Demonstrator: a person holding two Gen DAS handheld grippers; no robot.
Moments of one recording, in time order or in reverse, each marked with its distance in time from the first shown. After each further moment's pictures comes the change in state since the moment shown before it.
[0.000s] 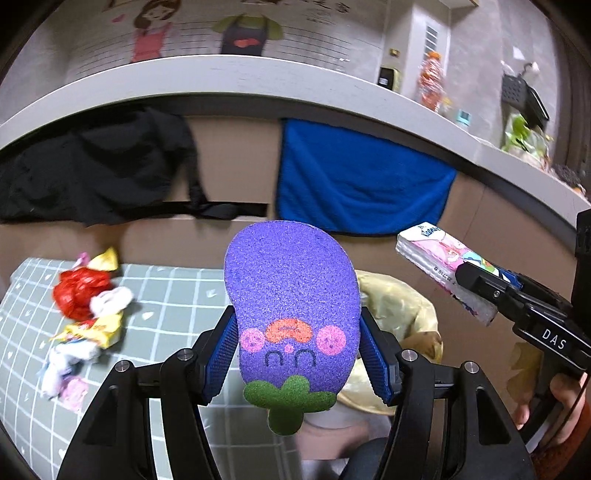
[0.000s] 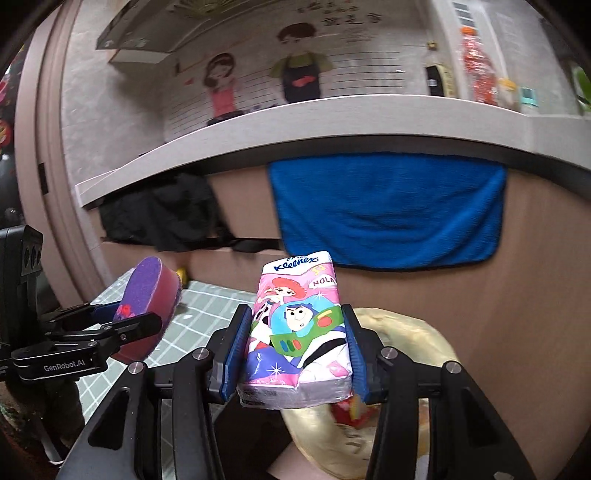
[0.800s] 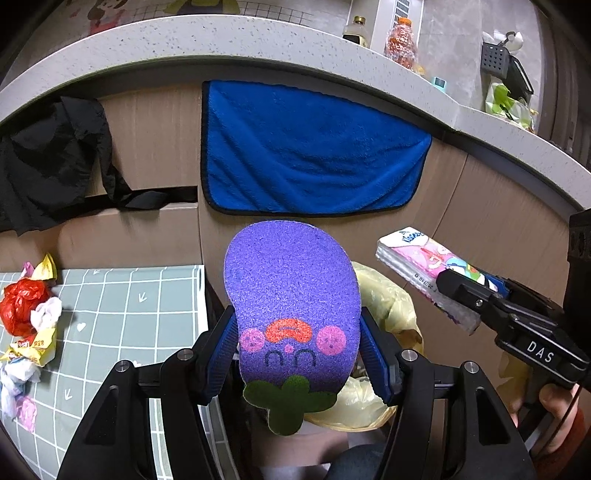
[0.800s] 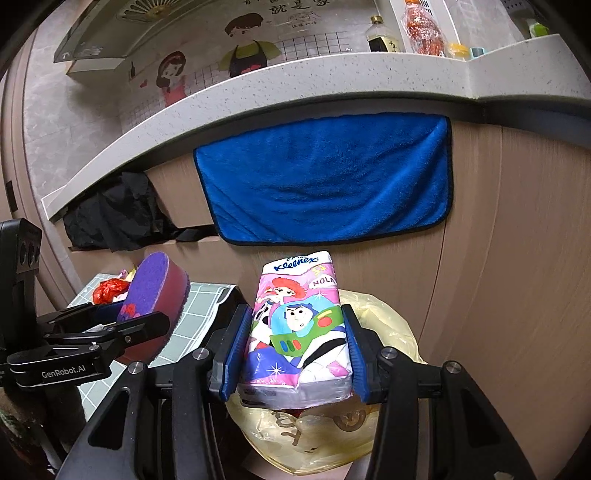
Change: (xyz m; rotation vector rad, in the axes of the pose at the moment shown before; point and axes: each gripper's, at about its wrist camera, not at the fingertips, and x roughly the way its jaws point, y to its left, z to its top) left arm 0.064 -0.045 0.004 0.051 0.075 -0.103; right arm 0.016 -0.061 -0.022 0.086 0.040 -0.087
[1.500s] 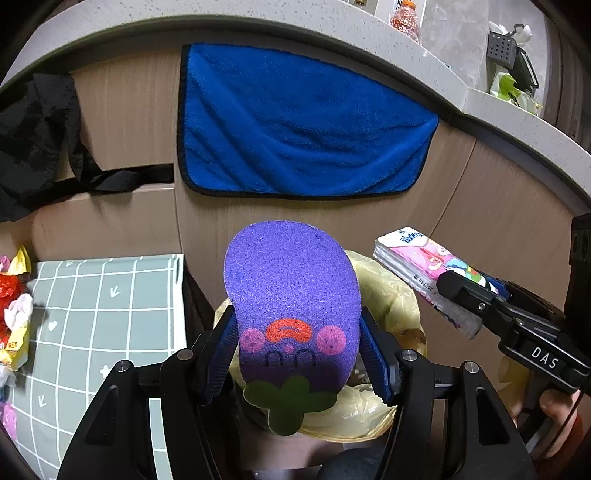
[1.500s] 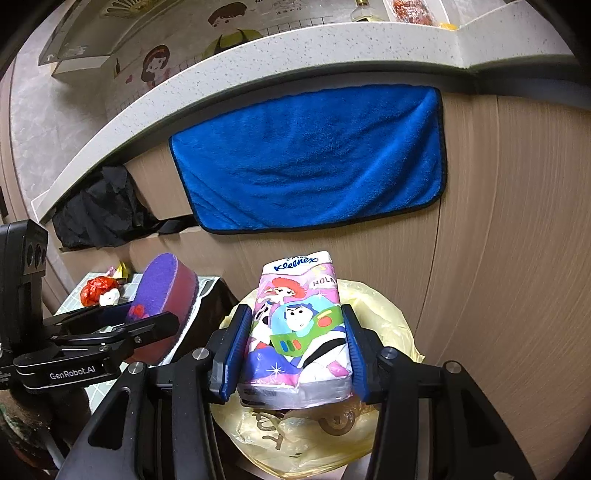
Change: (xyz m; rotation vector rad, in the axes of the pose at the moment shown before) left arm 0.045 -0.004 0.000 -0.007 0.063 -0.036; right arm 0.024 -0.017 -0.007 0.037 0.043 -0.017
